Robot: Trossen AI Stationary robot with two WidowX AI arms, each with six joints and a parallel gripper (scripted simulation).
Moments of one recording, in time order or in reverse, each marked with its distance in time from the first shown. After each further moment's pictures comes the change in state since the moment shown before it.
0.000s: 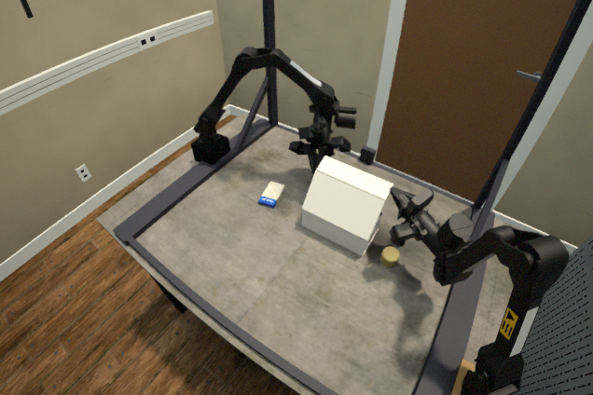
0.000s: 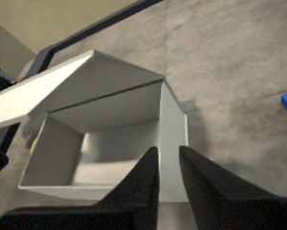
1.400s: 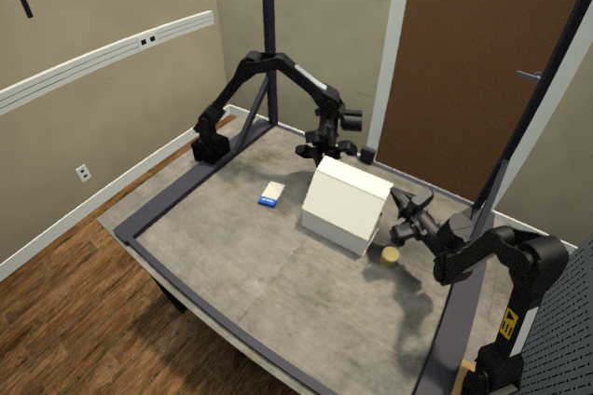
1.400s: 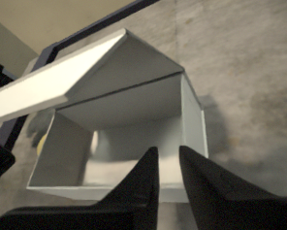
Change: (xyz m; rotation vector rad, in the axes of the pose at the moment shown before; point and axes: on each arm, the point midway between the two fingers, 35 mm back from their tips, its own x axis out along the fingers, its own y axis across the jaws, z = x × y) left arm 0.000 0.000 0.000 0.000 0.000 0.000; right arm 0.011 0.019 -0.008 0.005 0.001 0.004
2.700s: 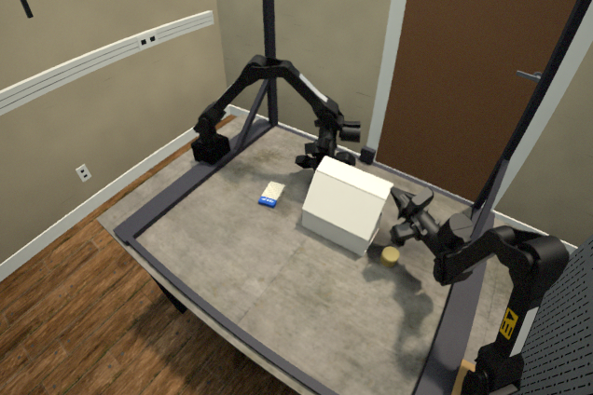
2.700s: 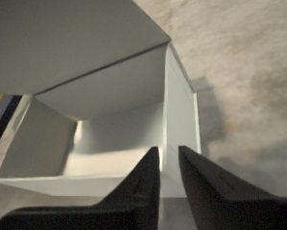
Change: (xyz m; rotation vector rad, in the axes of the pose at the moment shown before) left arm 0.000 0.000 0.000 -0.001 0.001 -0.001; right arm 0.022 -0.016 -0.029 0.004 -0.007 0.008
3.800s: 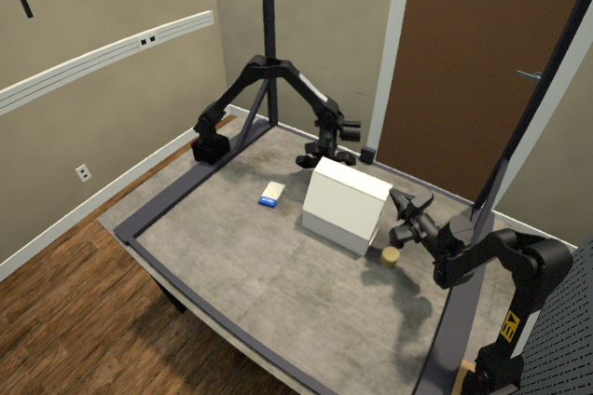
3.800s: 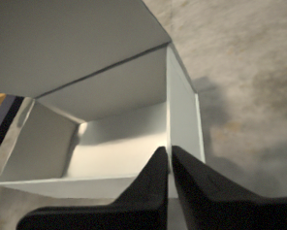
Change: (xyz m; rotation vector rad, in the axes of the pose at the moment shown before) left arm -0.004 -0.009 0.008 -0.003 0.001 -0.006; right arm 0.000 0.002 0.000 0.008 -0.001 0.006
